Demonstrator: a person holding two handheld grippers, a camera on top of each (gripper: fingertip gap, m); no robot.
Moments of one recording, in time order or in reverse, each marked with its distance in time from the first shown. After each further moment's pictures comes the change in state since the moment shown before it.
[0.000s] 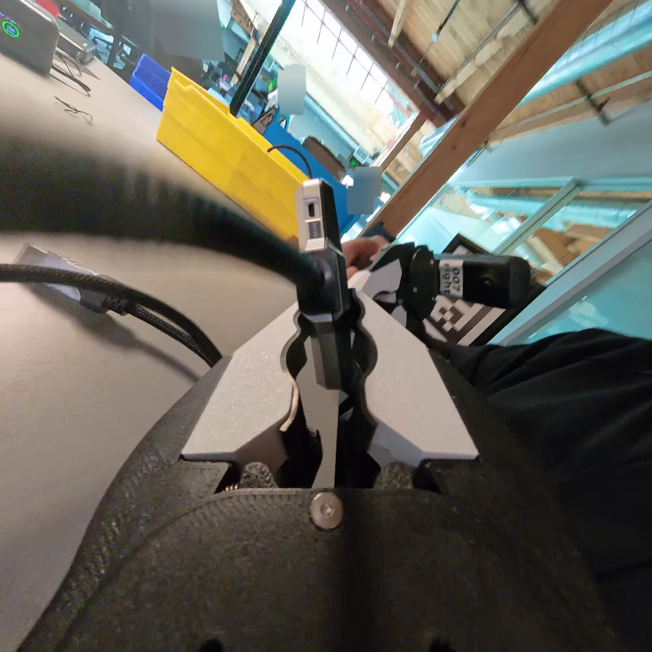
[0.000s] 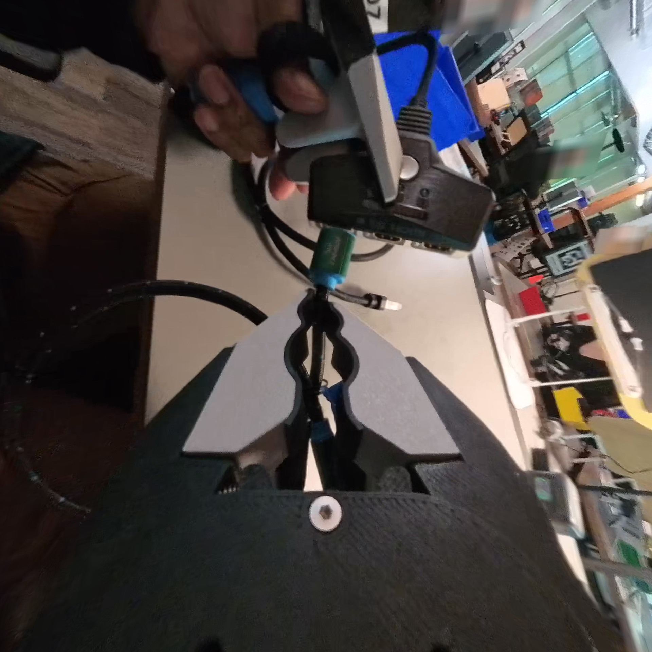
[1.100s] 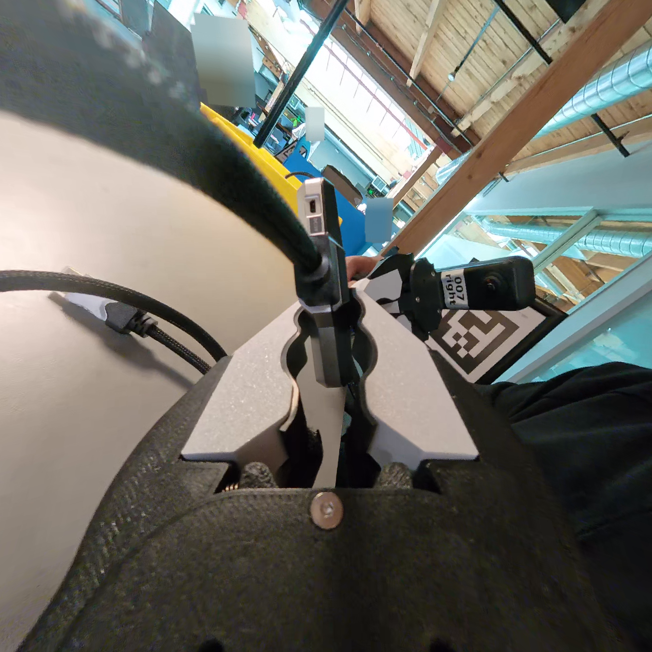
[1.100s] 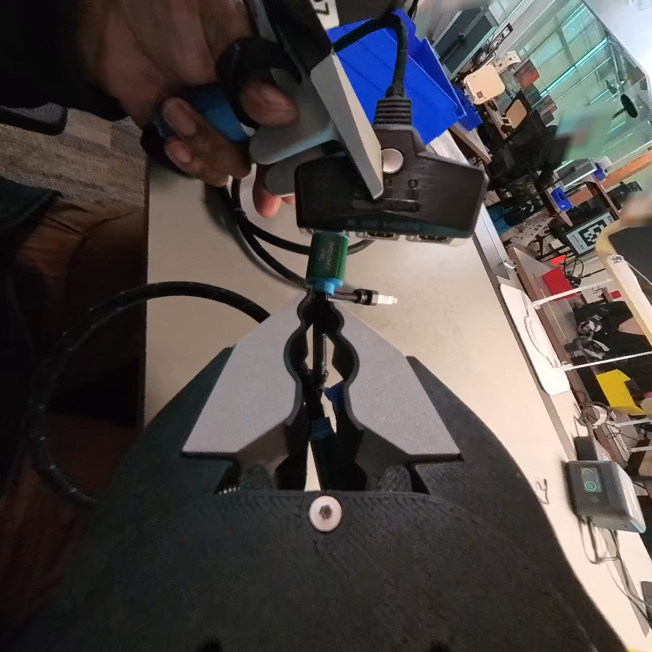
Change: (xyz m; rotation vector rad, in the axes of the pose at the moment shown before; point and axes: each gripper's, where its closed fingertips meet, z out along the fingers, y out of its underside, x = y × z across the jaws) left arm -0.002 -0.007 0.009 0.083 -0.060 -0.005; right arm 0.002 0.003 0.001 0.033 -0.029 0.153
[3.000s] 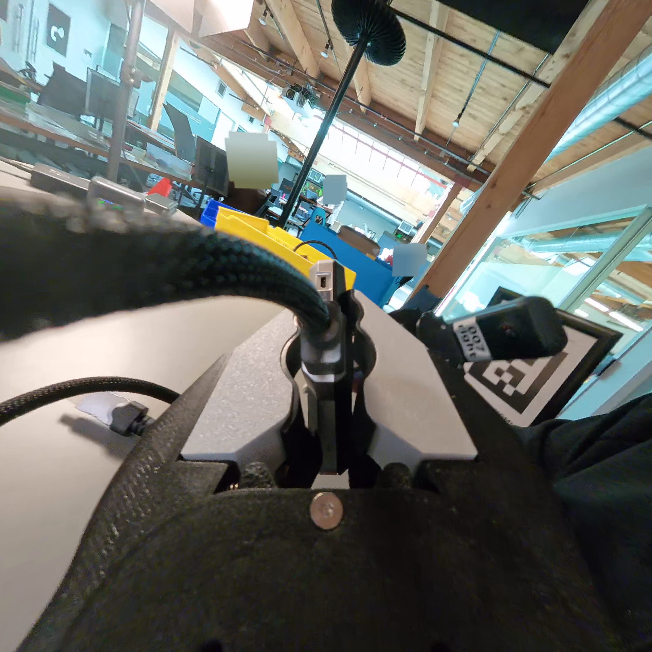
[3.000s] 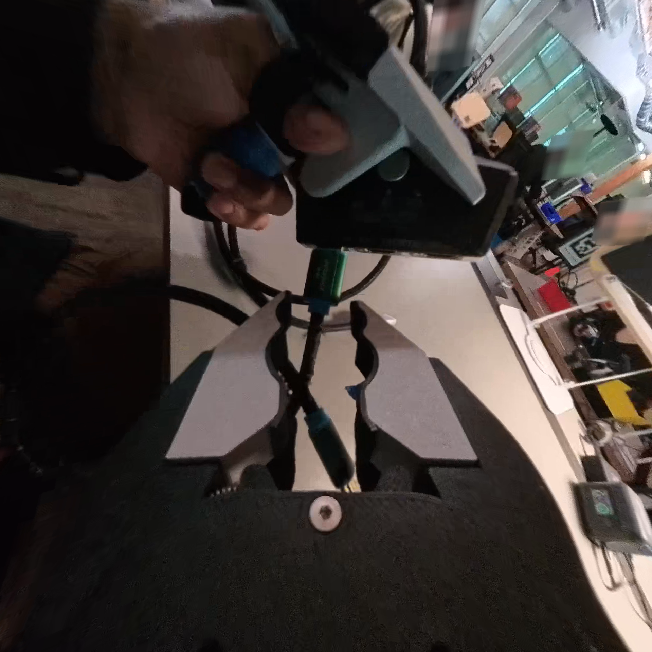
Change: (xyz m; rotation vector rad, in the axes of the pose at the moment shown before) left arm 0.031 -0.038 0.008 0.175 -0.064 0.202; right arm -0.008 -0.027 0.009 0.041 0.022 0.007
